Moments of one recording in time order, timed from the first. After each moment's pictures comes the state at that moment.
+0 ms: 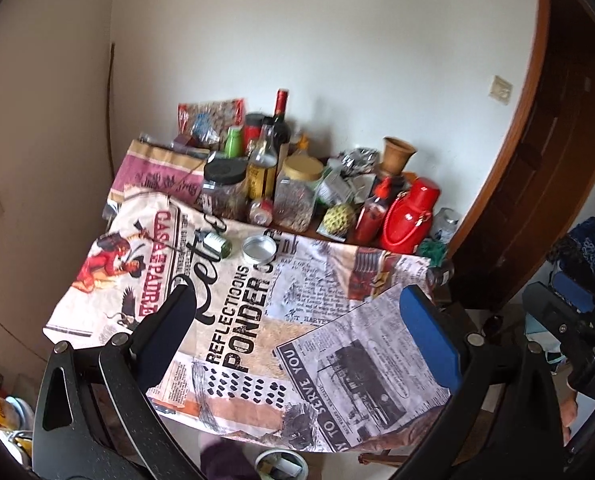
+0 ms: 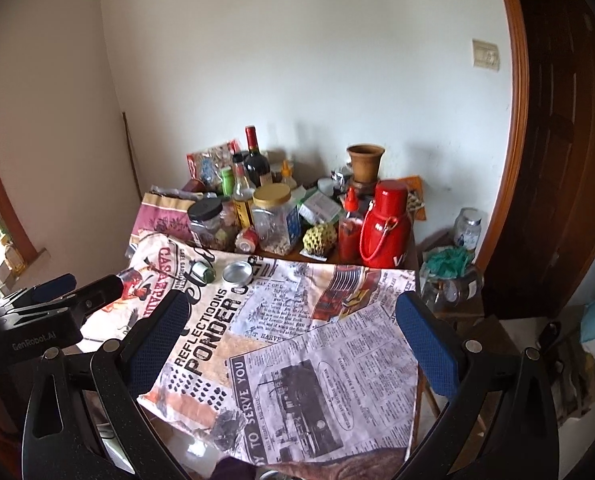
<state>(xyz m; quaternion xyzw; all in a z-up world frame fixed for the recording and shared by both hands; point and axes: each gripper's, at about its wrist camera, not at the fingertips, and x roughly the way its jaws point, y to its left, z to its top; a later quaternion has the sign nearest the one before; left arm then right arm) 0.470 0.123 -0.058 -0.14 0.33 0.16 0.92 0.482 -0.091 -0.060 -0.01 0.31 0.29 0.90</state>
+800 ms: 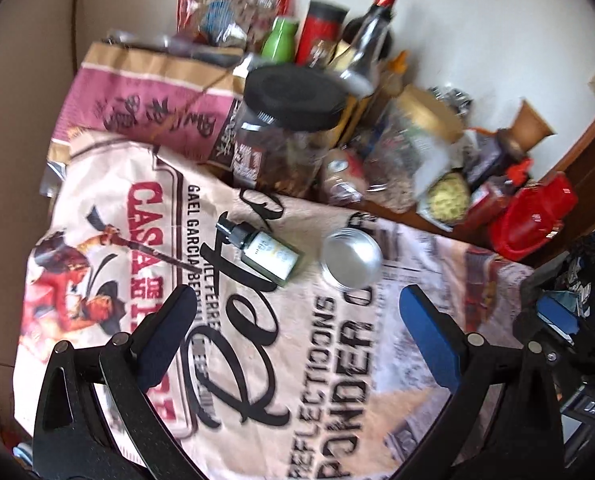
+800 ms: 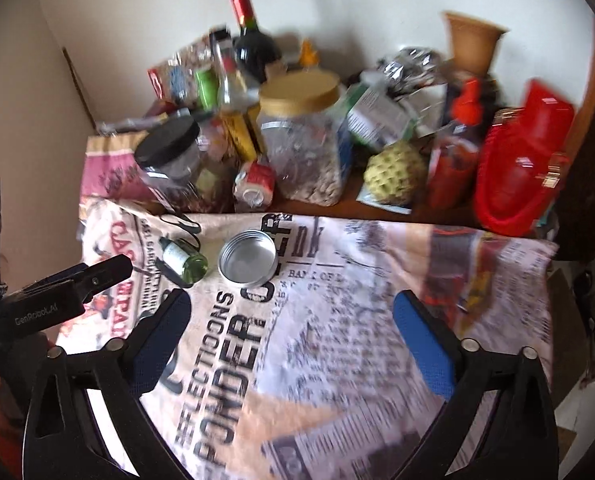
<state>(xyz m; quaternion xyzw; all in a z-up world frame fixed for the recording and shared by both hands) 0.651 0.344 -0.221 -0.20 0.47 0.12 0.85 0.642 0.107 -0.203 -0.02 0.47 0.28 0.84</state>
